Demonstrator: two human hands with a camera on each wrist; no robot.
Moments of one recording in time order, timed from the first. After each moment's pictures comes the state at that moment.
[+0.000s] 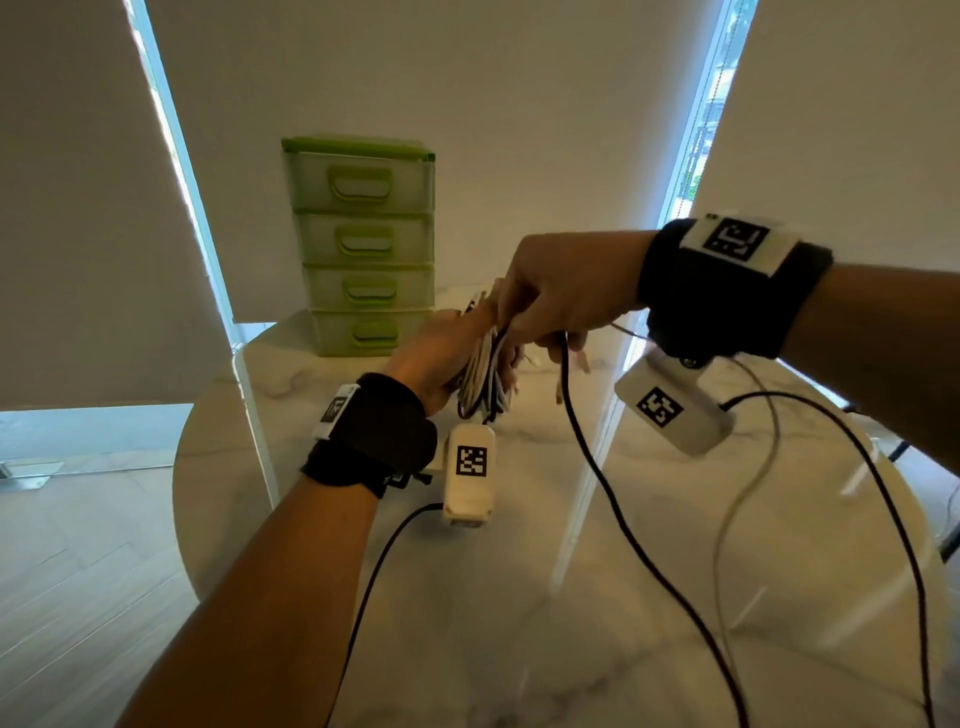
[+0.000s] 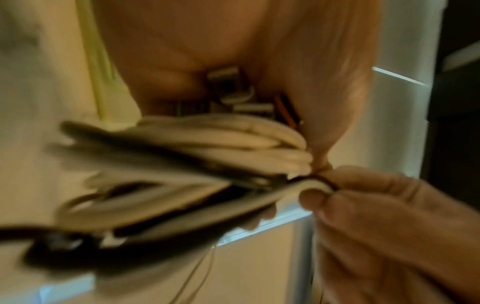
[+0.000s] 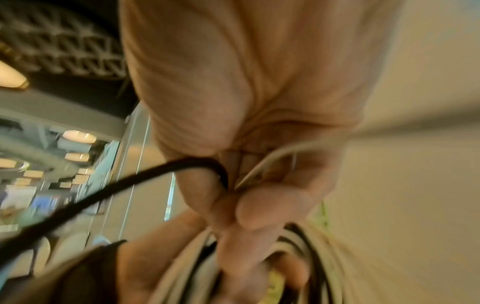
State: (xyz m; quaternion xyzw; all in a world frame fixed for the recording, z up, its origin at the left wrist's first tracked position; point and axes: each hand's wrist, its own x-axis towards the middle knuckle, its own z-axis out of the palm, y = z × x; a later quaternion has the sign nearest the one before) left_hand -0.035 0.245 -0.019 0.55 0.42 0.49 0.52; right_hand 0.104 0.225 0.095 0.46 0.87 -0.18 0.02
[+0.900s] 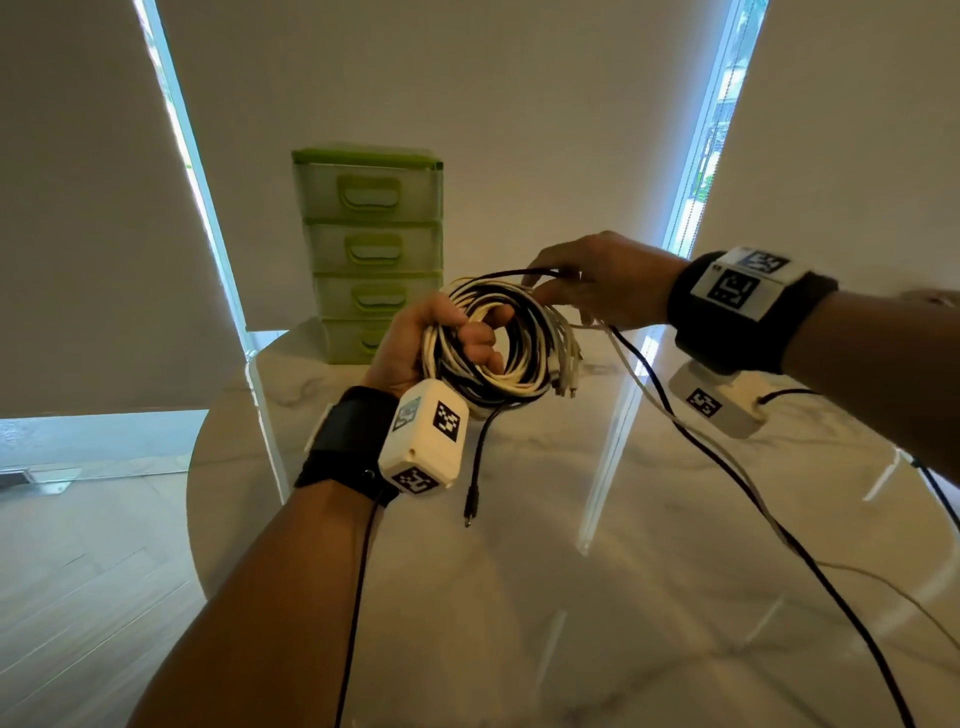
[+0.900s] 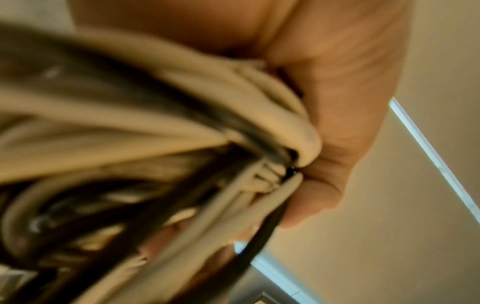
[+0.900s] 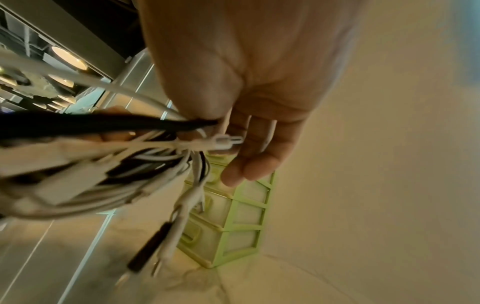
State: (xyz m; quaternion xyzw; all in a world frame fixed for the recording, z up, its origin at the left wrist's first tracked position) left_hand -0.062 0.244 -0.013 0.35 0.14 0.46 0.80; right_hand 0.138 0.269 0.074 0.44 0.89 -0.04 -0.12
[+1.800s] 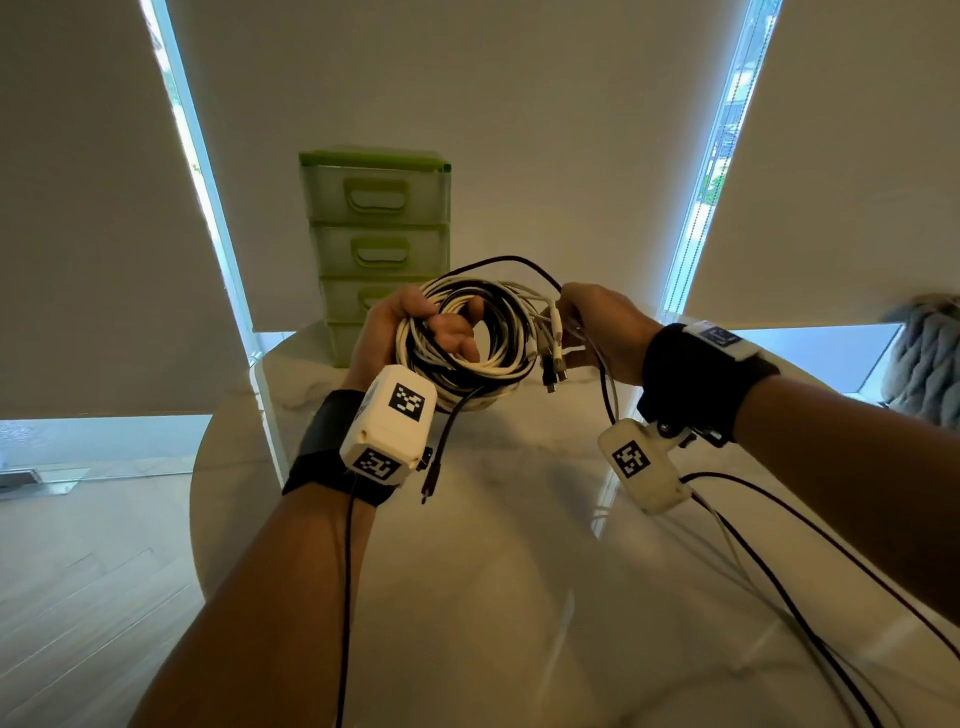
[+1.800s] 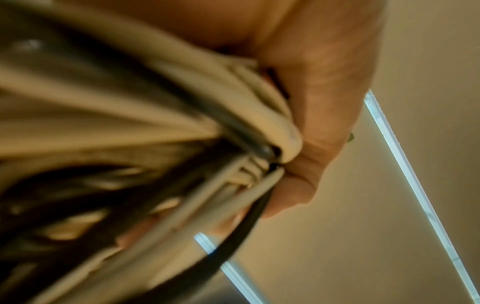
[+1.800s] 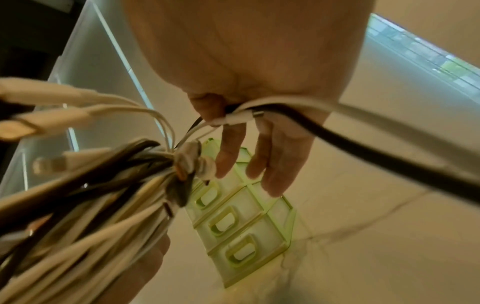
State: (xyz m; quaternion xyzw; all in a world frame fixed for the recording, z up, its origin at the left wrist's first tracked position) left_hand -0.090 0.257 -0.016 0.30 0.12 0.43 0.84; right_hand 0.123 0.275 0.023 0.47 0.61 -0.52 -0.37
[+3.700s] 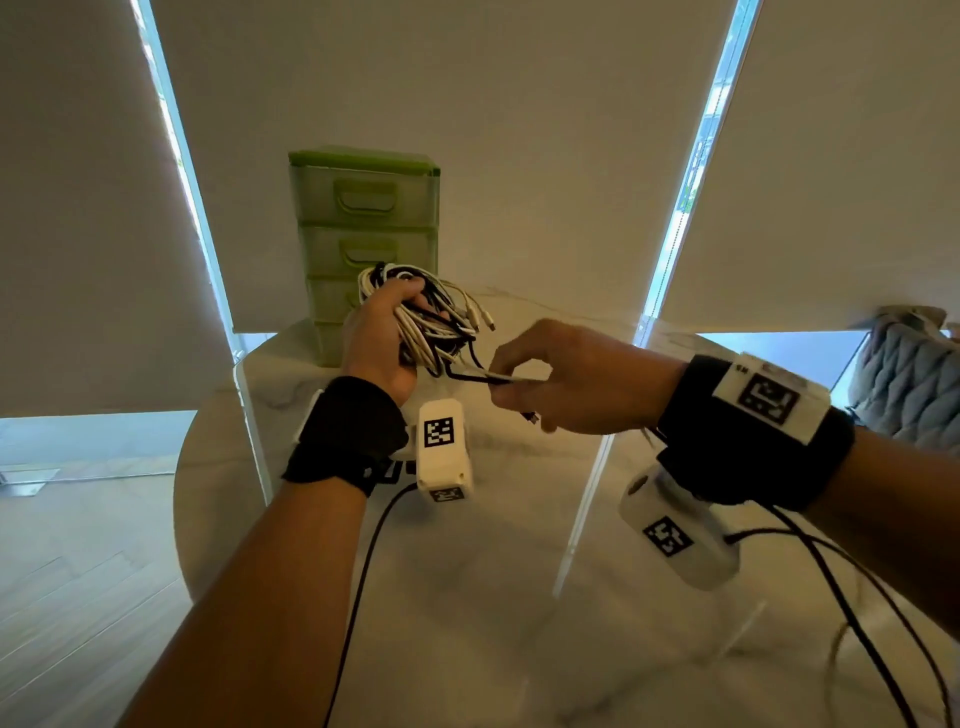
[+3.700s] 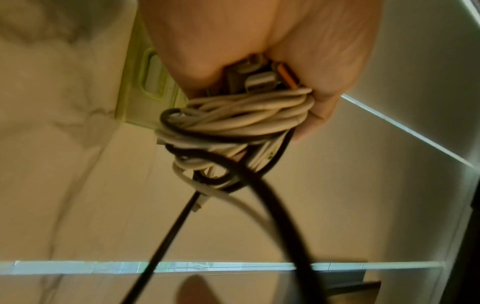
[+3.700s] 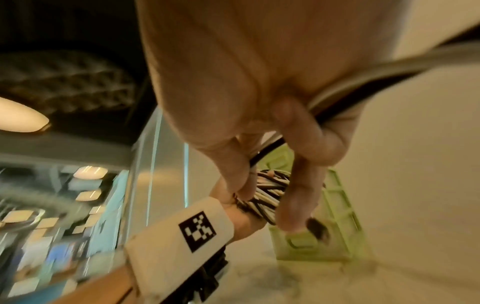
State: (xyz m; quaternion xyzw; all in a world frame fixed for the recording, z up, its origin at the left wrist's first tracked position) left_hand -0.070 0.269 -0.017 0.31 0.30 0.73 0.53; right_hand 0.112 0.190 0.049 0.48 0.86 -0.17 -0.08
